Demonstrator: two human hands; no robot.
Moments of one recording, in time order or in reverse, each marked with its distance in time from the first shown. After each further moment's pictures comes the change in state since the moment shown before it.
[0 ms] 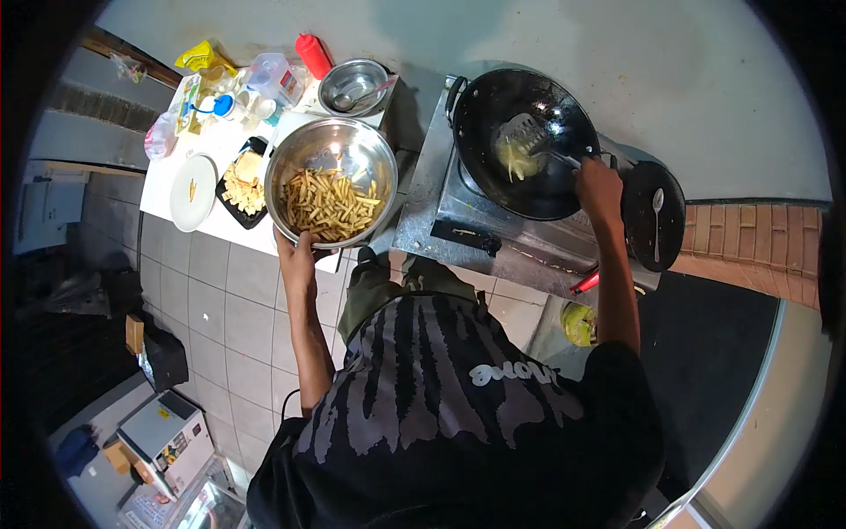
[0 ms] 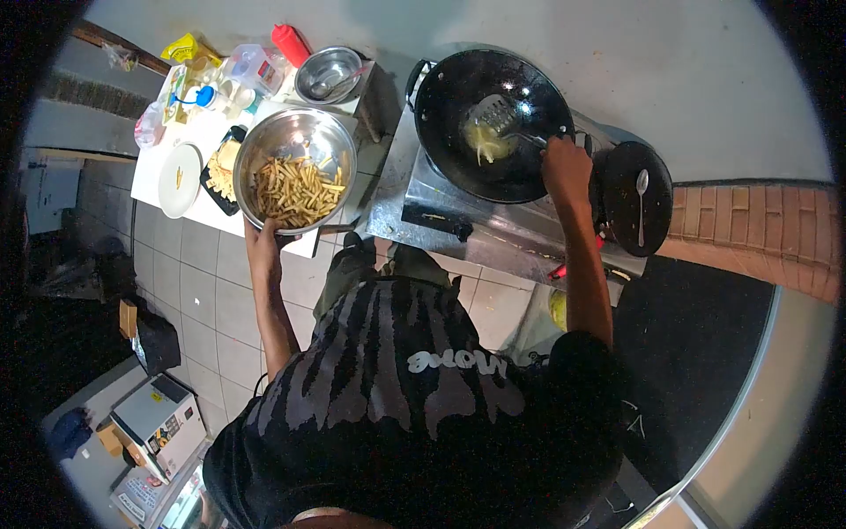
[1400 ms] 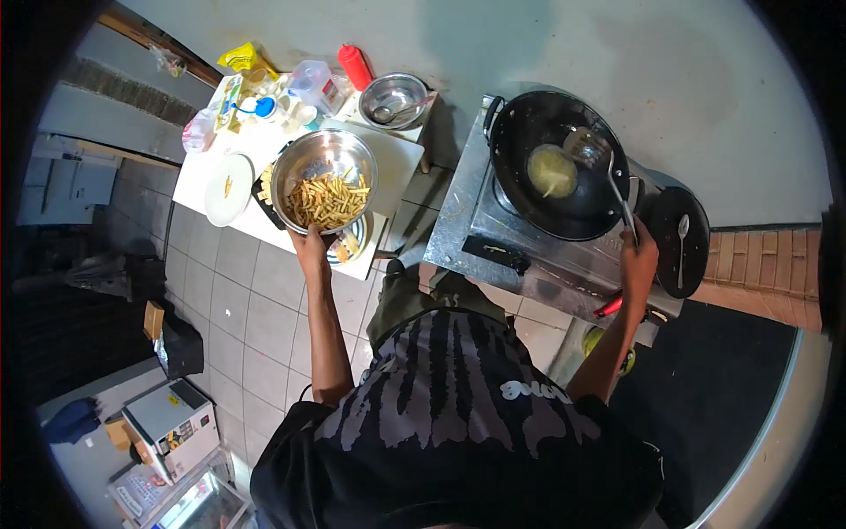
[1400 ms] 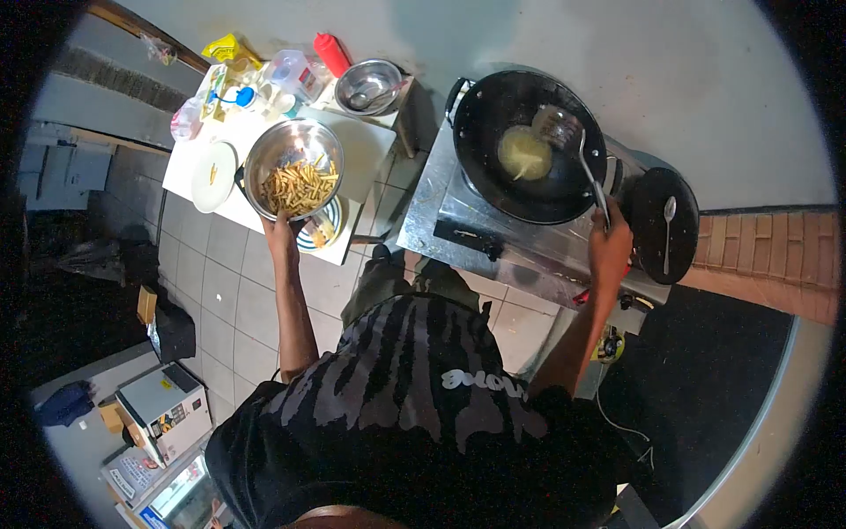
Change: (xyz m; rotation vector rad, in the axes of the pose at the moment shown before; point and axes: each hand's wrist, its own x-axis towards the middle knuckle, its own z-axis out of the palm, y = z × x) left_hand 0.058 -0.033 -0.041 -0.100 0.197 0.086; right_hand -0.080 -0.008 -0.024 0.672 0.229 0.436
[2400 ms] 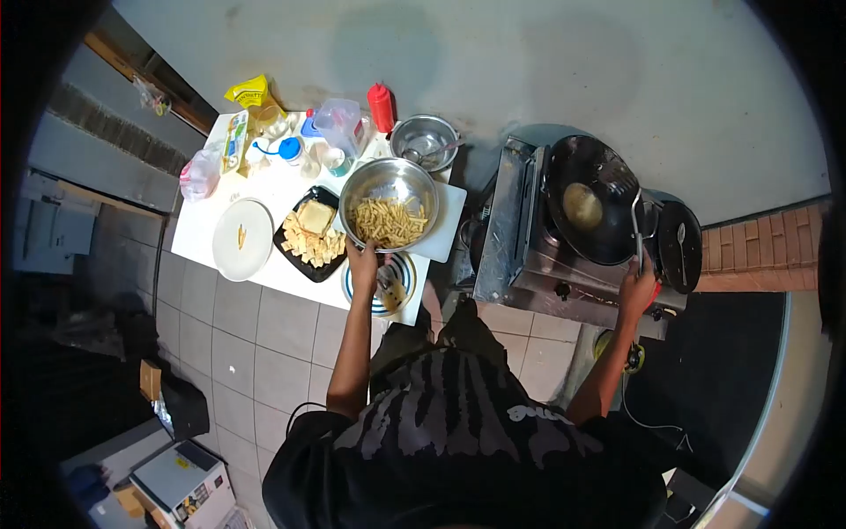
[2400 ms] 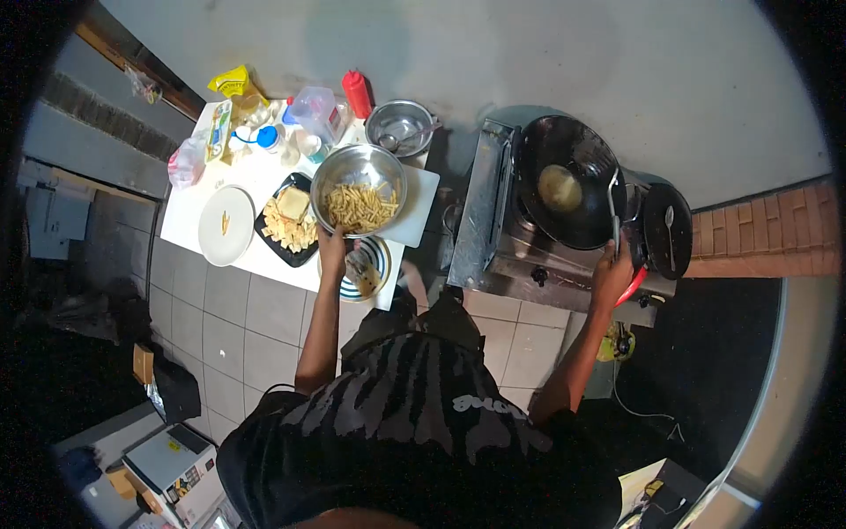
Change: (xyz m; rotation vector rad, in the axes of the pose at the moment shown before) left_hand 0.097 -0.047 -0.003 -0.032 -0.275 -0.167; right_hand -0.061 -0.055 0.049 -0.157 0.292 0.144
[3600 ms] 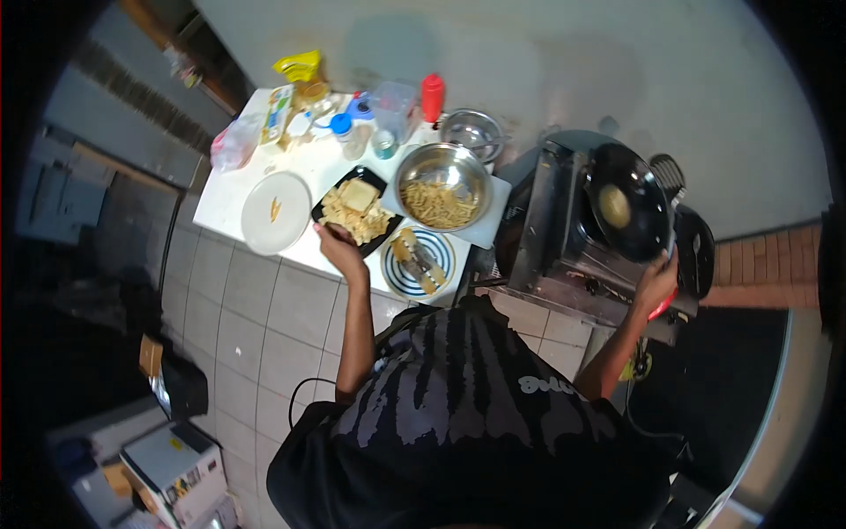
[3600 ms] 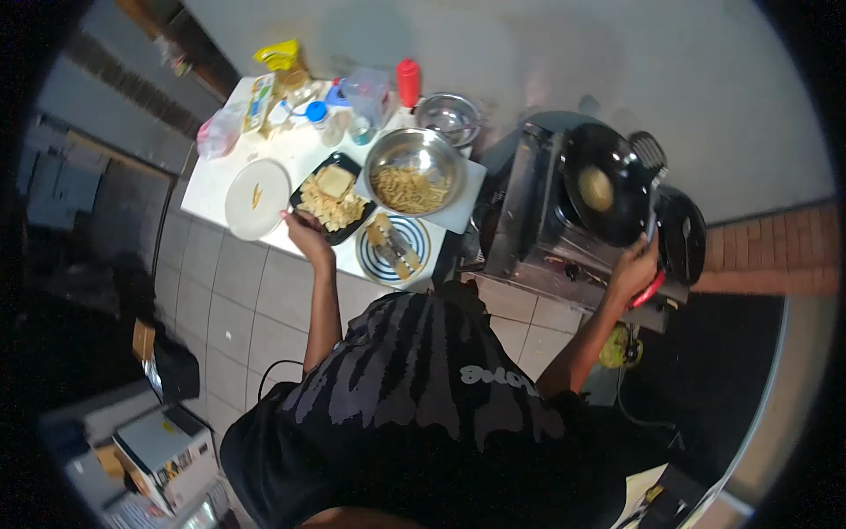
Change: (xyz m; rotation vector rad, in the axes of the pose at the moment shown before) left_hand -0.014 0.086 -0.084 -0.172 0.436 0.339; right_hand -0.029 -0.052 0.005 -0.033 0.334 -0.100
